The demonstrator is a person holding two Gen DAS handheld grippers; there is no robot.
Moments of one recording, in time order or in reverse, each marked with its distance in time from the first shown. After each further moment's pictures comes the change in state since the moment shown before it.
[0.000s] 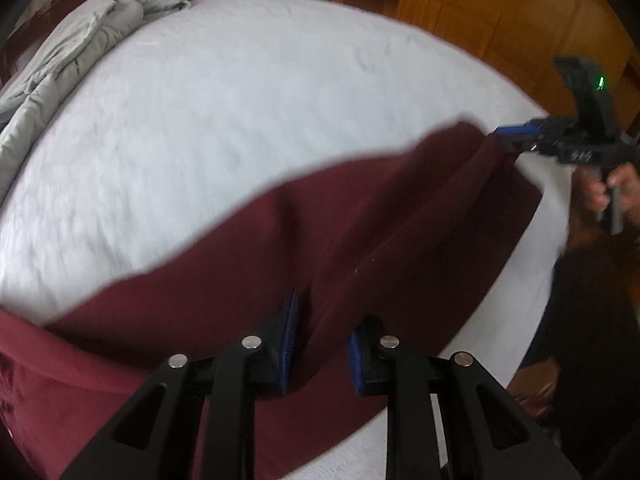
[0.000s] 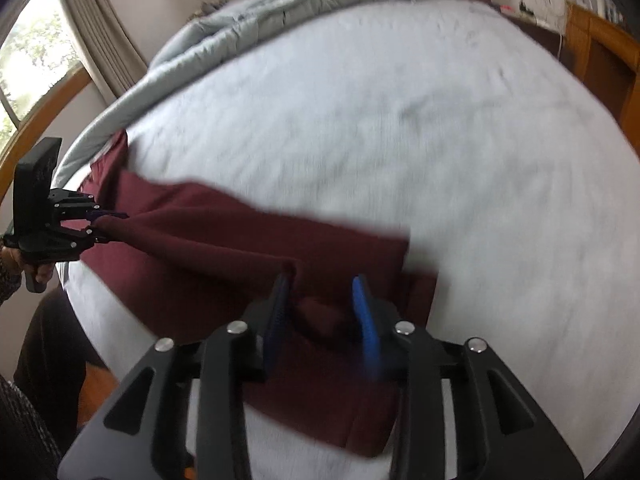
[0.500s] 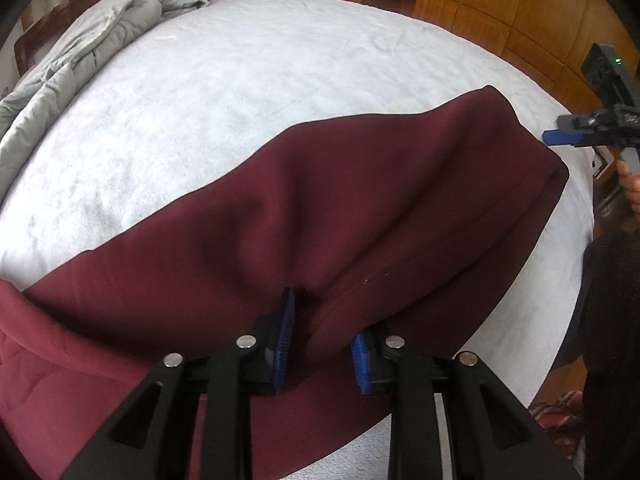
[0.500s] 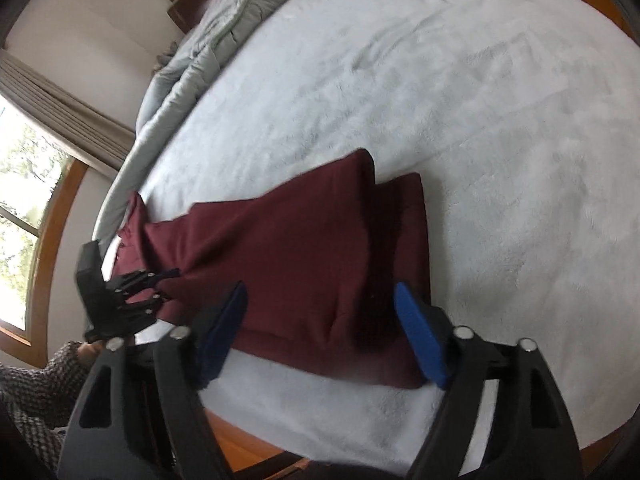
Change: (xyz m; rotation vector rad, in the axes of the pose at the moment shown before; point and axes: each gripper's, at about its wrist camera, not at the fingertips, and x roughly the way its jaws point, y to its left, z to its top) left arm 0.024 -0.002 -0.025 -0.042 -0.041 0.049; right arm -0.013 -0.021 -0.022 0.352 0.015 0.179
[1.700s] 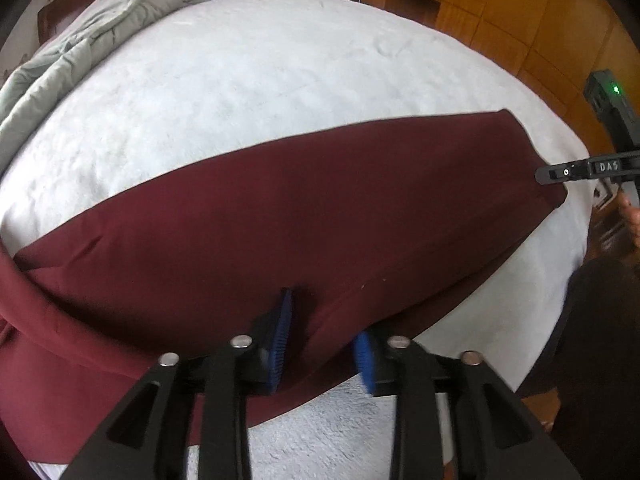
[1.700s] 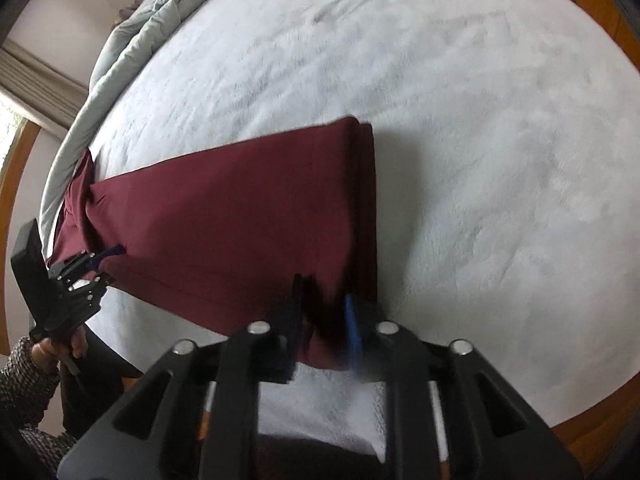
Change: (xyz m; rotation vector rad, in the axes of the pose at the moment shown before) left arm -0.007 -0.022 -0.003 -0.122 0.001 -0.022; right arm -0.008 -0.023 -0.007 -0.056 0.129 -0.246
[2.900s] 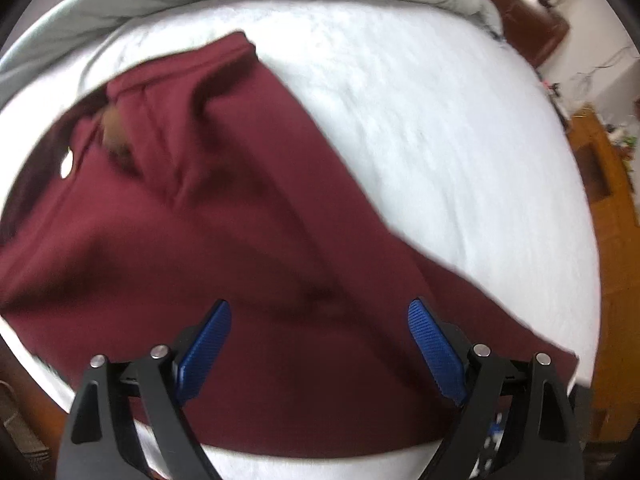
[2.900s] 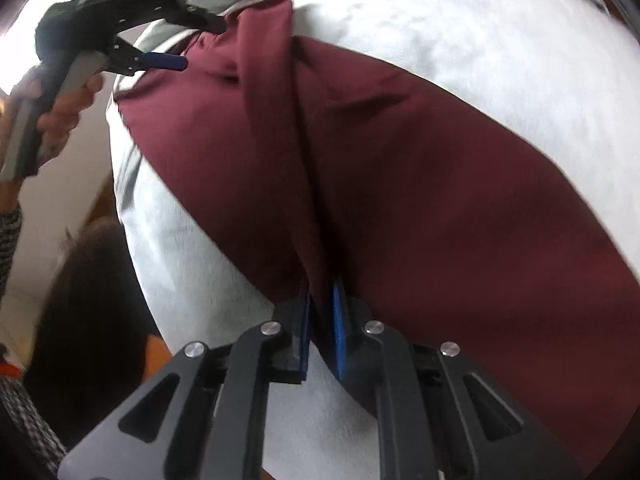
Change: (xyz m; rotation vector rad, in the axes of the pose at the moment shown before) left arm -0.099 0.299 -0.032 -0.817 0.059 0.163; right arm 0.142 0.325 -0.012 -0.625 0.141 0.244
